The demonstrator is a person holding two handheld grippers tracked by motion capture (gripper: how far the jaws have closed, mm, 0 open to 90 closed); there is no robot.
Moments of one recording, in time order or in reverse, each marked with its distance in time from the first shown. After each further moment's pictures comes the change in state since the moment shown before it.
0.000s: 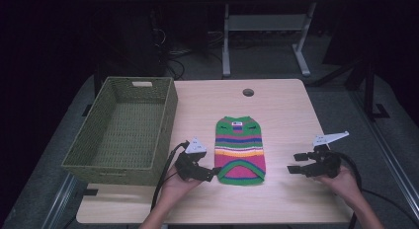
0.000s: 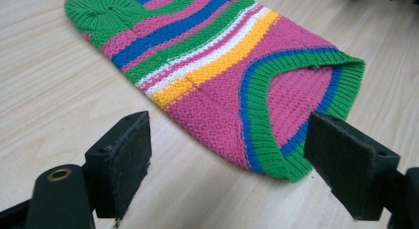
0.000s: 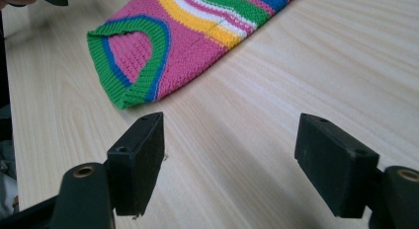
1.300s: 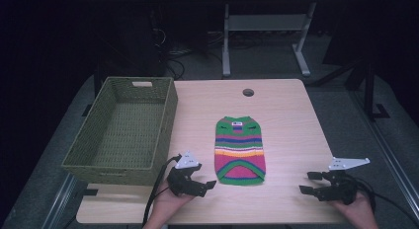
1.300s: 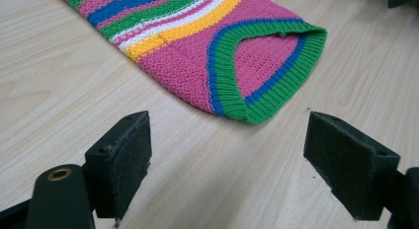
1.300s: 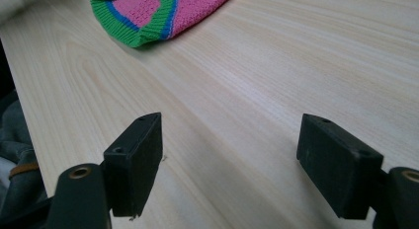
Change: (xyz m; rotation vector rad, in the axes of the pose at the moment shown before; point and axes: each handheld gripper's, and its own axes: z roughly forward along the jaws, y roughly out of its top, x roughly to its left) left arm -0.016 -0.033 -0.022 -0.028 -0.040 -0.030; right arm 0.030 -0.062 -0.024 -0.057 -0.091 0.011
